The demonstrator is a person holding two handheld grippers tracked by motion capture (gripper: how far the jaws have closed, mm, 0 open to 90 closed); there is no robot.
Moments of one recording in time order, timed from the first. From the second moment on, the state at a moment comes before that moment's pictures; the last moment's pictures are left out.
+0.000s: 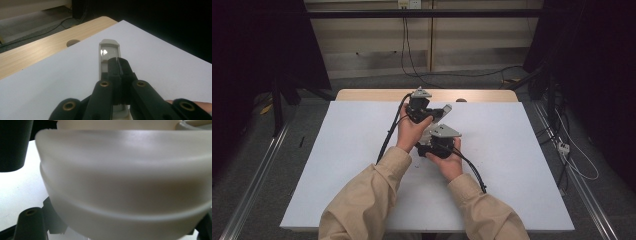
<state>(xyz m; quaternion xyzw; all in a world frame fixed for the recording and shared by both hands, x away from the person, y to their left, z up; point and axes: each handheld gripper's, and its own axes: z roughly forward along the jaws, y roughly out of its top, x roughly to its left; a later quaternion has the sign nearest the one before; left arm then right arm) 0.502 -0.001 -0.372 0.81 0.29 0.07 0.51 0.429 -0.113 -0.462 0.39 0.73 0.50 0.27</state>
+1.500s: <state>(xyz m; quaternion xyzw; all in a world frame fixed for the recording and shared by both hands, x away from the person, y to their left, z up) 0.393 0.184 -0.410 0.78 0.31 0.08 0.55 0.340 -0.203 -0.442 0.38 0.74 0.51 0.22</state>
